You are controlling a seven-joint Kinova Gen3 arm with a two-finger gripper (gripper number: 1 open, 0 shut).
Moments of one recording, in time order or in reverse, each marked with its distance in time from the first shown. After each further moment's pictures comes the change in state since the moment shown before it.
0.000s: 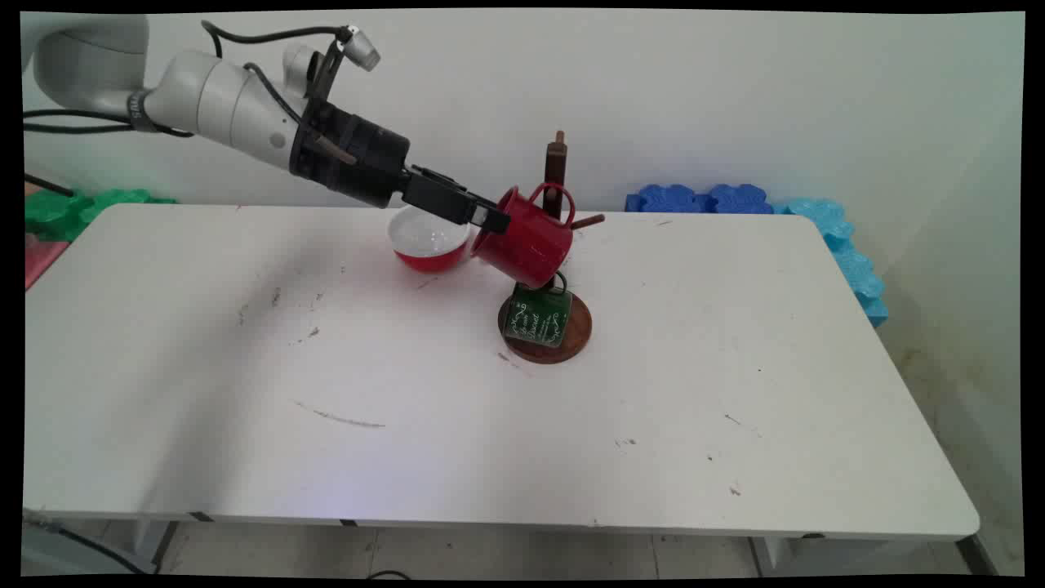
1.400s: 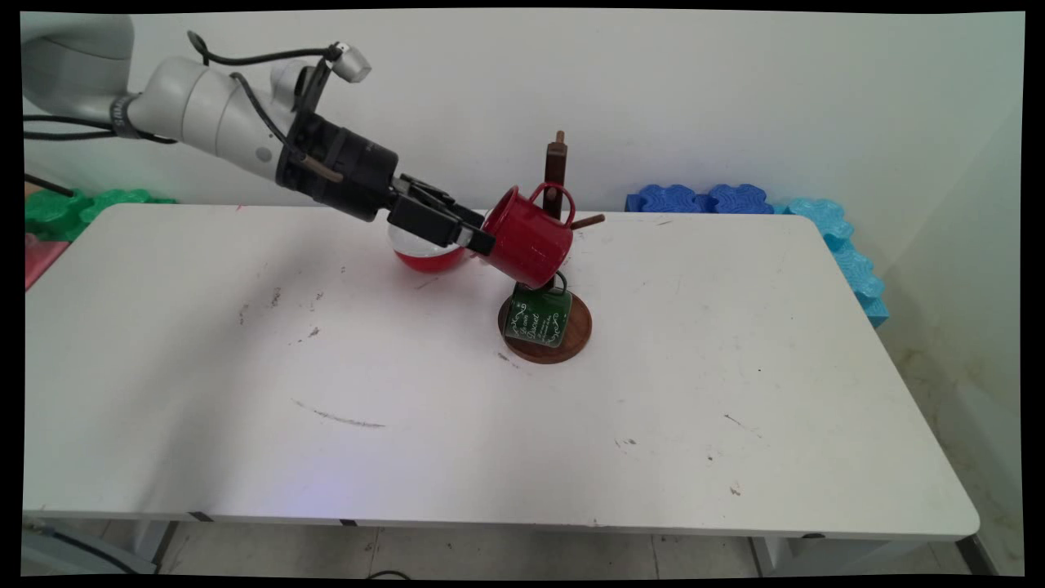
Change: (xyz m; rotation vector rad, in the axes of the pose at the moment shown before) arm -0.011 0.006 -0.004 0.019 -0.042 0.079
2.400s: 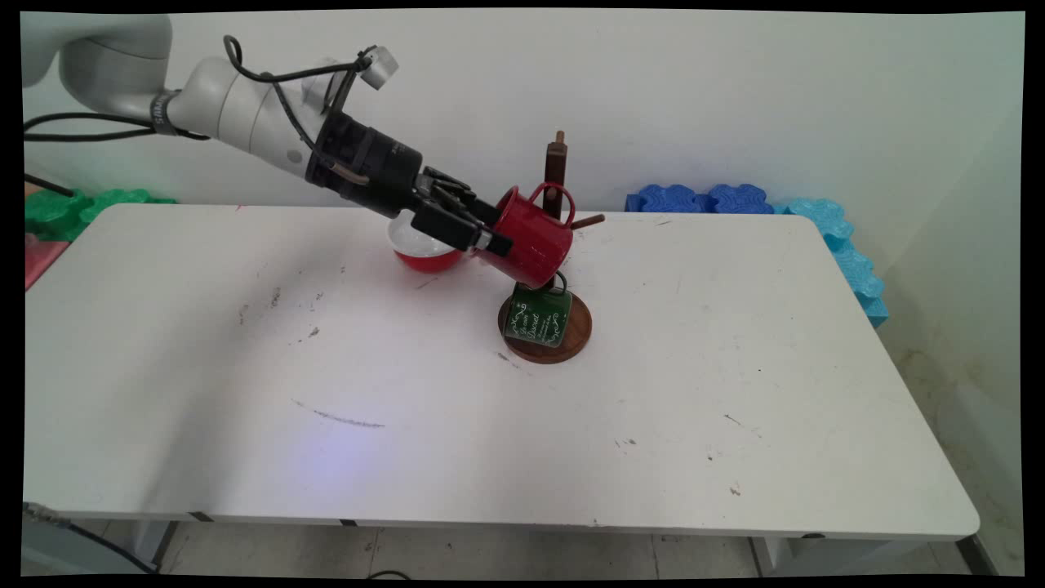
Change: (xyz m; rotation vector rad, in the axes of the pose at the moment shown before) arm 0.011 -0.014 0.020 0.005 -0.014 0.118
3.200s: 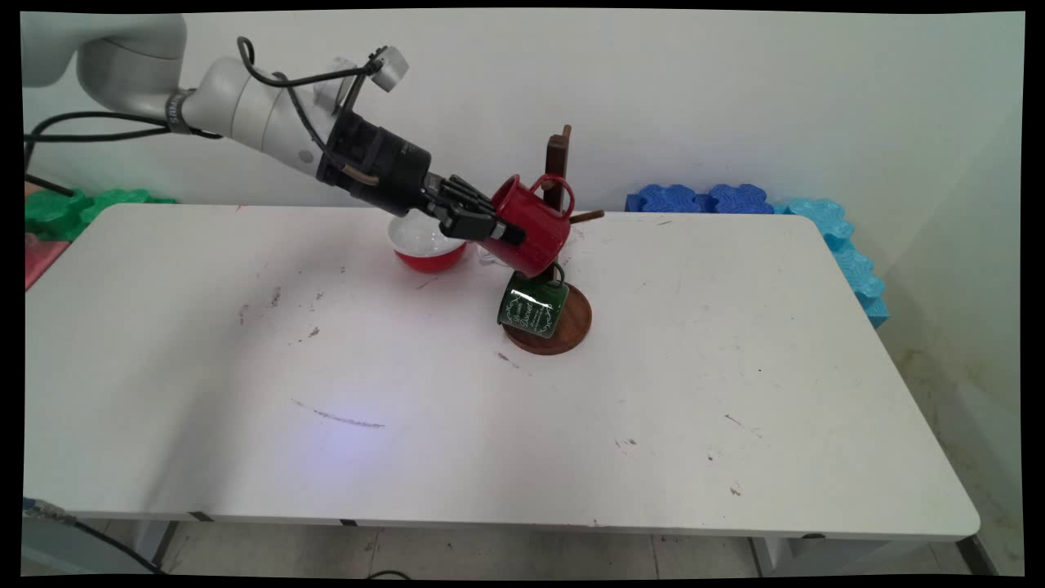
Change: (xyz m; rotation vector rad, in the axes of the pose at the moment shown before) arm 0.003 -0.006 0.008 0.001 -0.004 0.035
